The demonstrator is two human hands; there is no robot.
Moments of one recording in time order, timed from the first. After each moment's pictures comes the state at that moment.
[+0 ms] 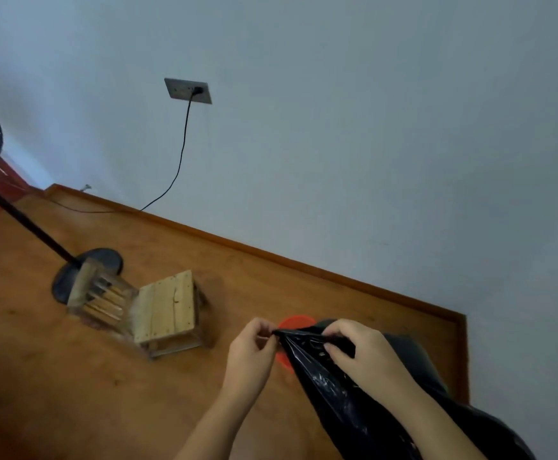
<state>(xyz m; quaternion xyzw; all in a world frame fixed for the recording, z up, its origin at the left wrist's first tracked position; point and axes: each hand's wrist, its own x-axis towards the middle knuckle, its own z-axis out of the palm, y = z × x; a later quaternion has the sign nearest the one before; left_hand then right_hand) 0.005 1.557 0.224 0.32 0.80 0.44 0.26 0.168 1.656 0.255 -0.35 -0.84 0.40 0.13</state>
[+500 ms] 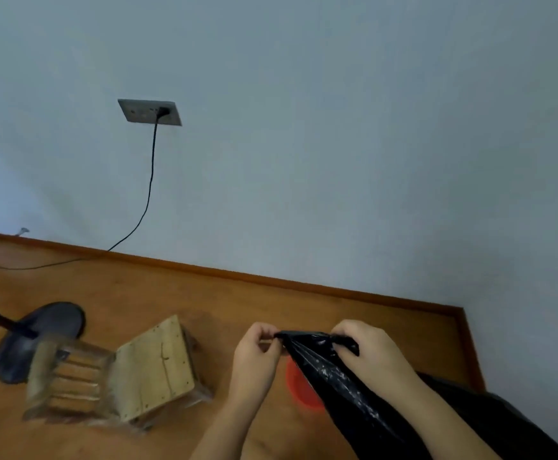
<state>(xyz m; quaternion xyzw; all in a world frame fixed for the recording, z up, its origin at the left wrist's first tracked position) -0.150 1.637 0.204 0.32 0.75 0.45 0.36 0.024 1.707 0.240 -0.44 -0.82 0.34 0.14</state>
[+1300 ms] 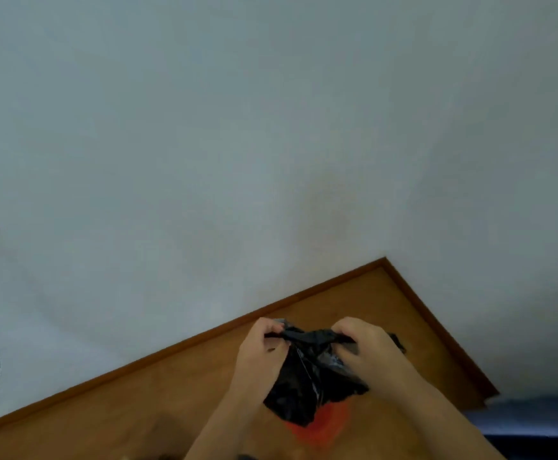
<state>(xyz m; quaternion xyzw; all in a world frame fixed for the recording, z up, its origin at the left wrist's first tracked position) -0.208 1.818 0.186 0.53 0.58 0.32 0.53 -0.020 1.784 0.222 -0.62 -0.69 0.29 0.22</state>
